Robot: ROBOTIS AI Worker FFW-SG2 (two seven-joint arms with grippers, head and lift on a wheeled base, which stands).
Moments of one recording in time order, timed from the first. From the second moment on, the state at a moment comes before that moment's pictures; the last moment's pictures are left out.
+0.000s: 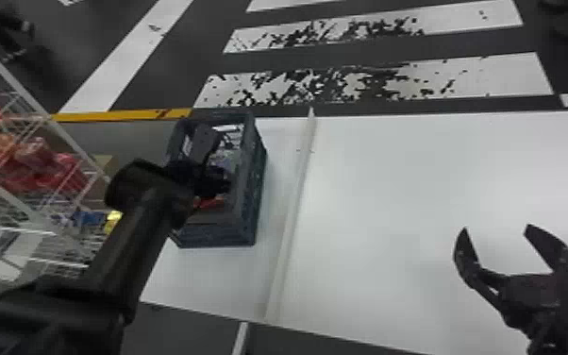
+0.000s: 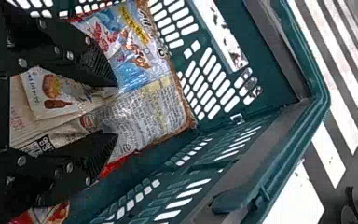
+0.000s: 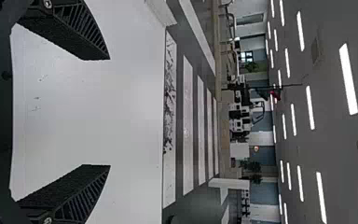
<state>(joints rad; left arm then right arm) -0.45 0.42 -0.14 -0.90 -0.20 0.46 -0.43 0.40 -0.16 0.25 -1.70 -0.12 -0.07 -0.09</state>
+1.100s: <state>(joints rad) -0.32 0.47 0.08 -1.13 0.03 0.54 -0.61 0.41 -0.15 0.26 -1.72 -0.13 -0.04 -0.09</state>
